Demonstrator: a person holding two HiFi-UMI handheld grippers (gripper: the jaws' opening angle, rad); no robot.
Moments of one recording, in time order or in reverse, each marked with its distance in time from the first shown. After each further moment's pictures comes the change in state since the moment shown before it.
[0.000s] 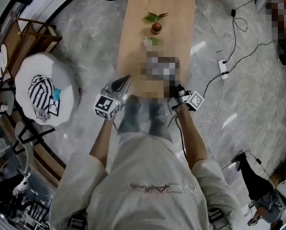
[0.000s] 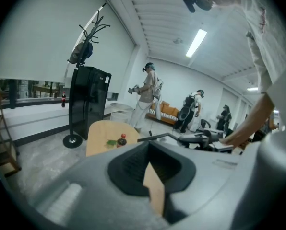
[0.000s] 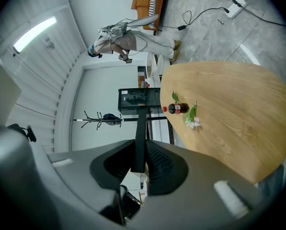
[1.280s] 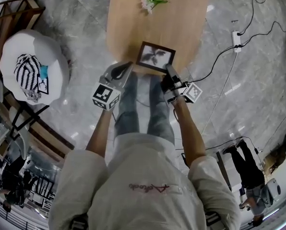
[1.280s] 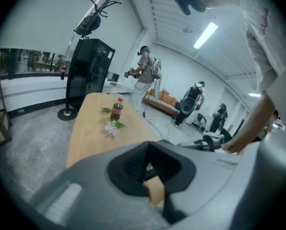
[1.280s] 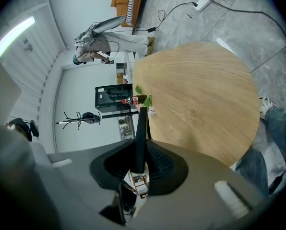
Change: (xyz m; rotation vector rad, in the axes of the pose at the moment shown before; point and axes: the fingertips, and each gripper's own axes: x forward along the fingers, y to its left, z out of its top) left arm 0.064 0.006 -0.176 -0.119 0.140 -0.053; right arm -0.042 -0.192 -0.047 0.129 0.043 -0.167
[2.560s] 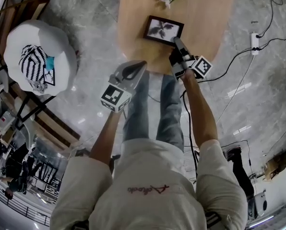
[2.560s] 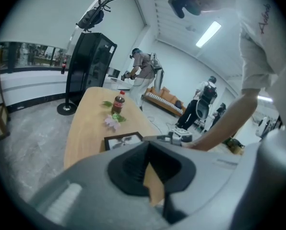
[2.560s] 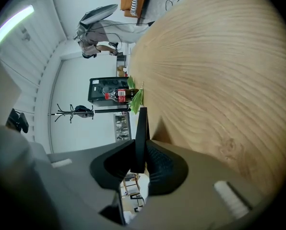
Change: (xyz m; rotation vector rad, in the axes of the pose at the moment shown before) left arm 0.015 0.016 -0.034 -0.022 0.031 -0.016; right arm 0.118 -0.076 0.038 -0.079 0.057 -0.022
